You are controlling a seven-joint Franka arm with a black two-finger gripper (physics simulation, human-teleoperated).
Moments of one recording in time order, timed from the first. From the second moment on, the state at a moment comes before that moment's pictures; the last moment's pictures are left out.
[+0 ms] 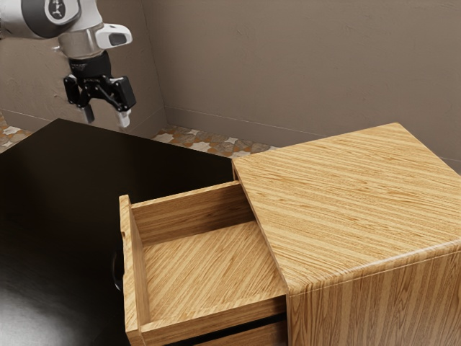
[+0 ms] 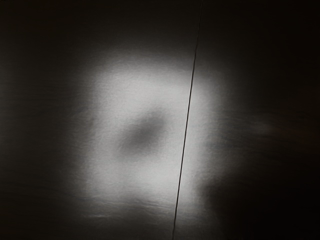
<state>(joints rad) -0.07 -0.03 0.16 -1.62 -0.02 1.56 -0.03</state>
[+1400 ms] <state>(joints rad) -0.43 -0.98 0.08 -2.69 0.11 1.90 0.21</state>
